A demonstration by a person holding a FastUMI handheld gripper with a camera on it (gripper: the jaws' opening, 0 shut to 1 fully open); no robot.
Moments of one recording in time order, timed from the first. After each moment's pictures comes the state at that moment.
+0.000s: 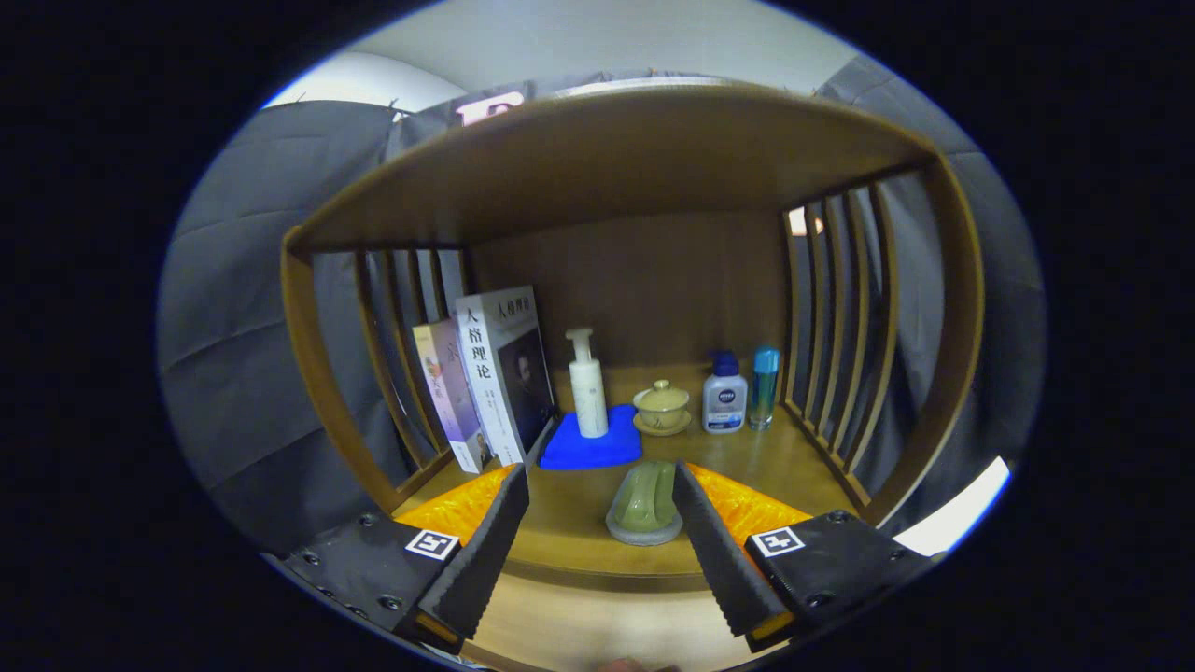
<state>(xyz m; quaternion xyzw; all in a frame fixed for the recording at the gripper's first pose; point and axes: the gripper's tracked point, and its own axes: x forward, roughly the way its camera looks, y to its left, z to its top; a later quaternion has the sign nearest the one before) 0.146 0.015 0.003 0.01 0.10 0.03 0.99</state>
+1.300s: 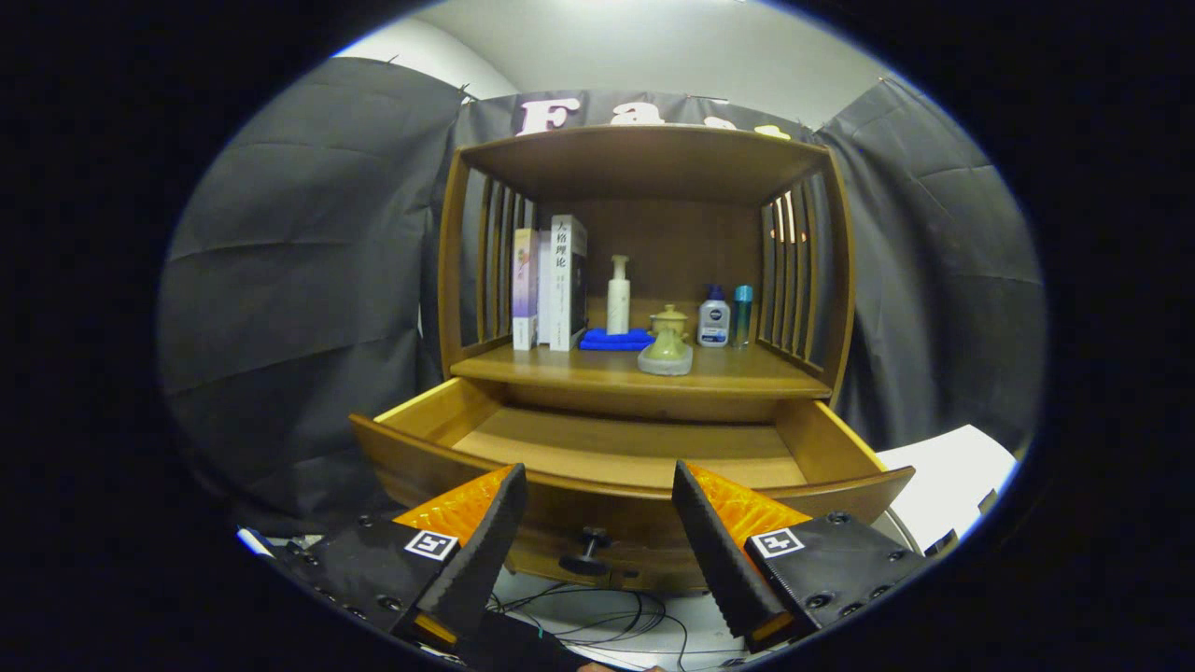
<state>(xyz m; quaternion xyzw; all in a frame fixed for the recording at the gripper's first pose) -0.055 0.063 -0.165 -0.06 0.10 0.03 0.99</state>
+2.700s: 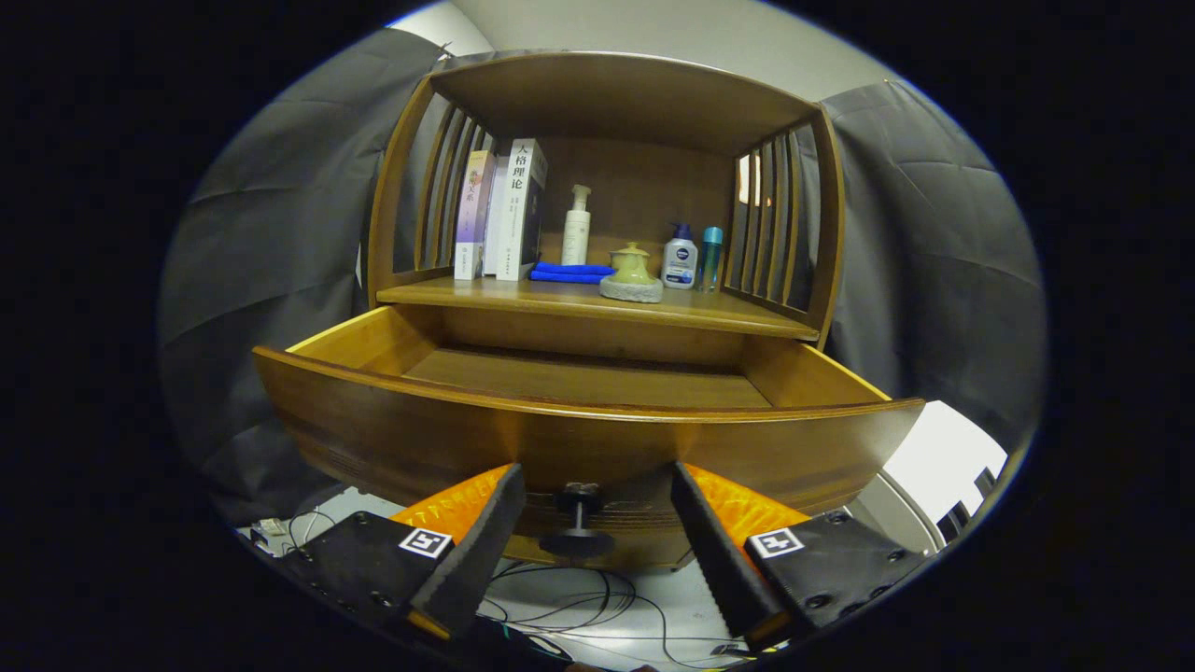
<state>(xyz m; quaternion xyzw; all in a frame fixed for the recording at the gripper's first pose) -0.009 0.039 -0.236 -0.08 0.16 -0.07 0.98</state>
